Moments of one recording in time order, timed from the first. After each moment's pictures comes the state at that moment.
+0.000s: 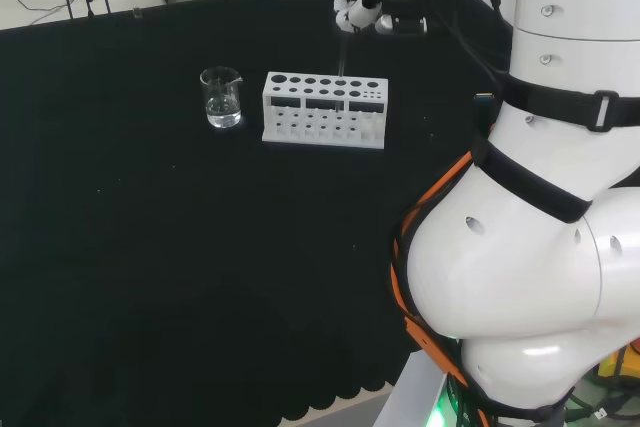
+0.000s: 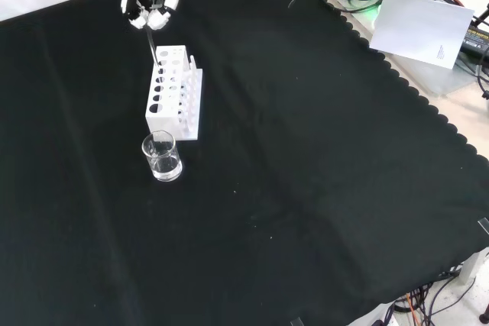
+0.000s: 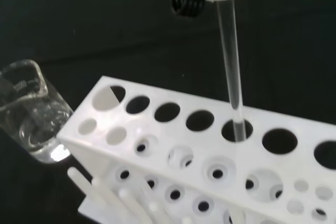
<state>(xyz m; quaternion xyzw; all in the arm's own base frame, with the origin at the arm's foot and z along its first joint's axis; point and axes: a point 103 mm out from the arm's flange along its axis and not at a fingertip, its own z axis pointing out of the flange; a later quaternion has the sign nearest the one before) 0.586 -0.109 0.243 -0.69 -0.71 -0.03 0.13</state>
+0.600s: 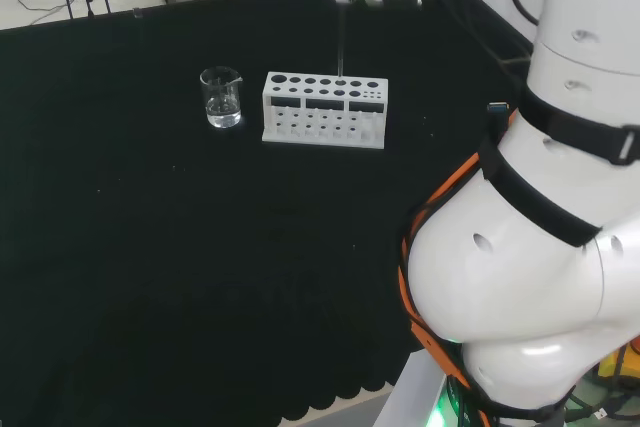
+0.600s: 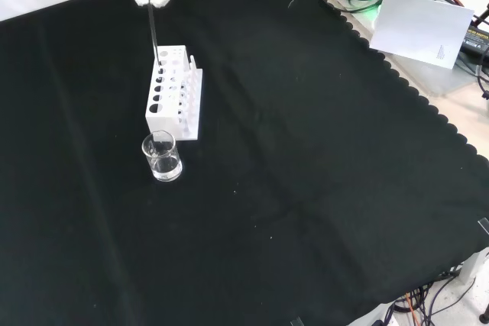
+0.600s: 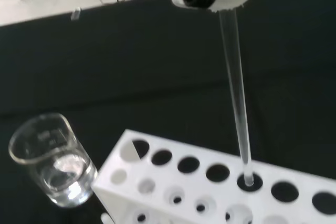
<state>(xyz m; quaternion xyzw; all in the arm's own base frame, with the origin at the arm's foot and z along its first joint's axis) 0.565 -0.084 0.318 -0.72 -0.69 -0.04 0.08</state>
